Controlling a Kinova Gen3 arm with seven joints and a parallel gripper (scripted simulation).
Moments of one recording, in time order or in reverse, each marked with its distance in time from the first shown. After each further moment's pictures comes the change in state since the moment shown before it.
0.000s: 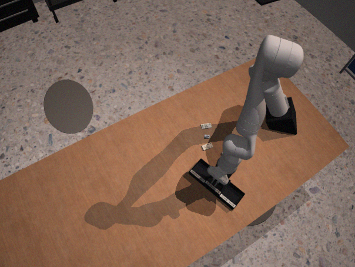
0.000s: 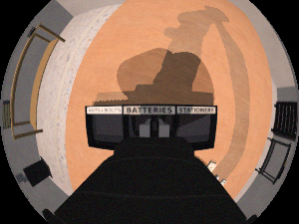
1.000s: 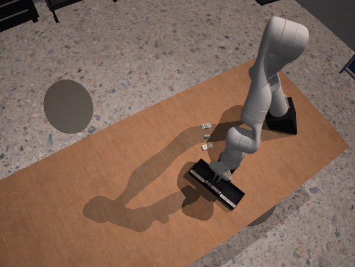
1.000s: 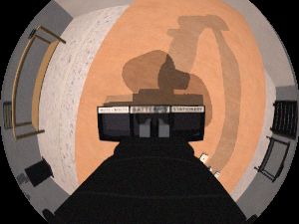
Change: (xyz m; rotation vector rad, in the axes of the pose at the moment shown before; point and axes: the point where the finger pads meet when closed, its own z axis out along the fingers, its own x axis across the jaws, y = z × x) arm 0.001 0.000 -0.050 -0.002 0.000 0.008
